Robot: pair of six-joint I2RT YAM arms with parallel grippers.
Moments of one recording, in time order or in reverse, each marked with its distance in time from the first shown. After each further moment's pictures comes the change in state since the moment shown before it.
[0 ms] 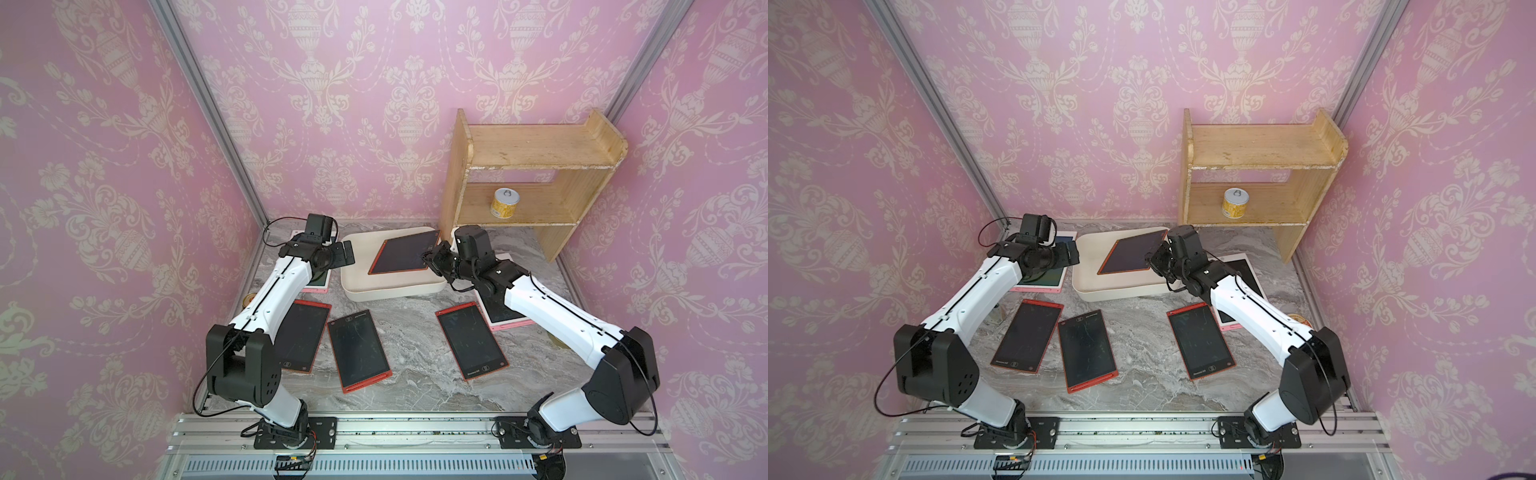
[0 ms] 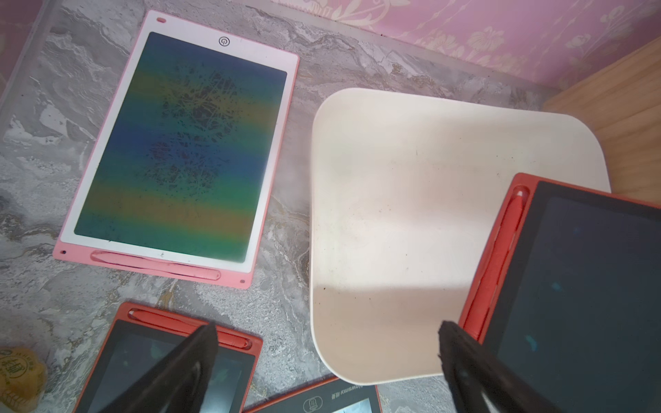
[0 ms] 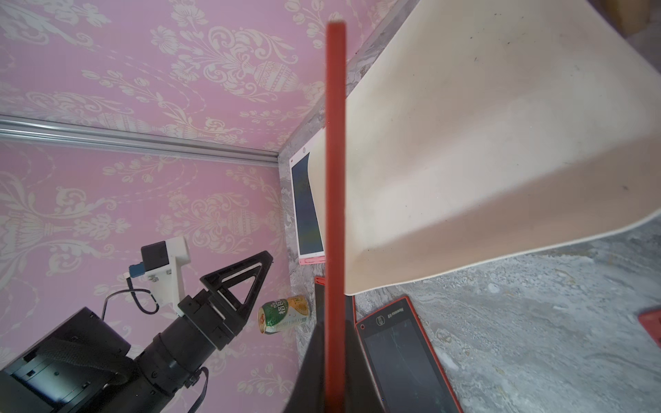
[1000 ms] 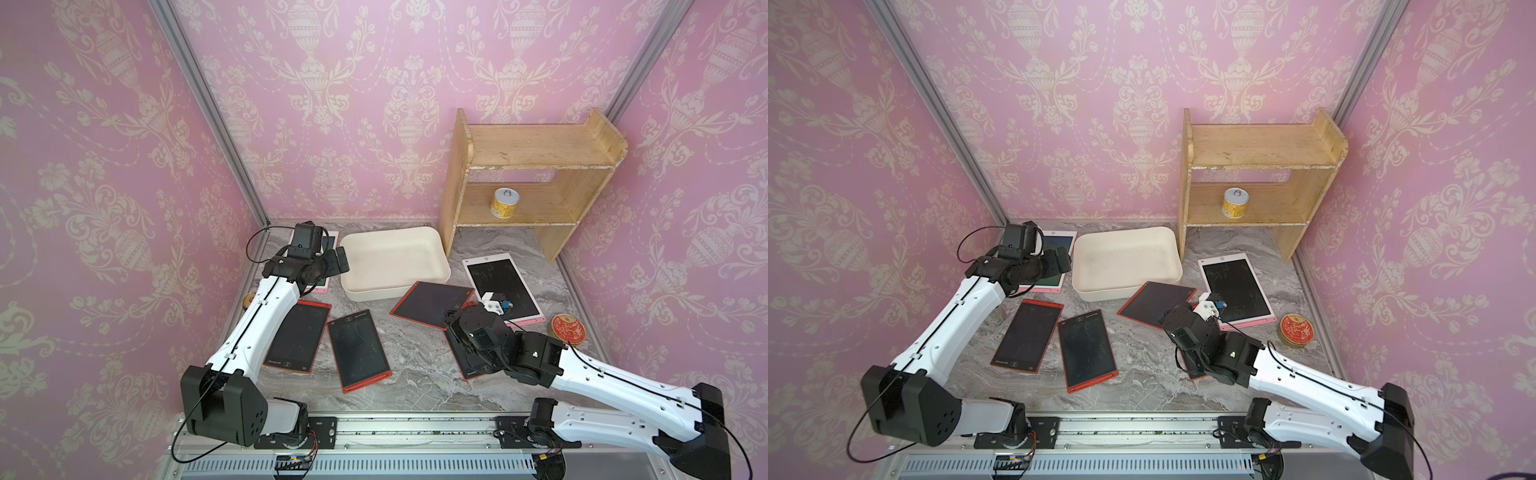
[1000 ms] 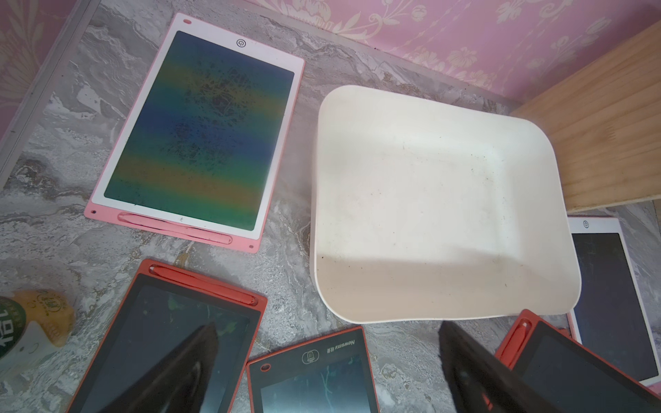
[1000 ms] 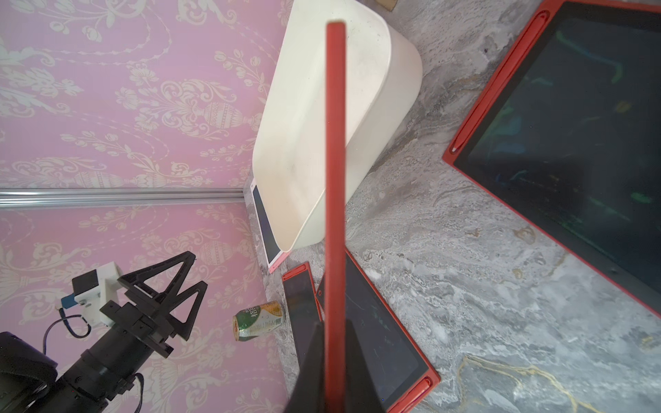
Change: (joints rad) left arm 0.000 -0.188 -0.115 -0.030 0.013 -0.045; right arm 0.468 -0.446 -0.385 -0.224 0.616 0.457
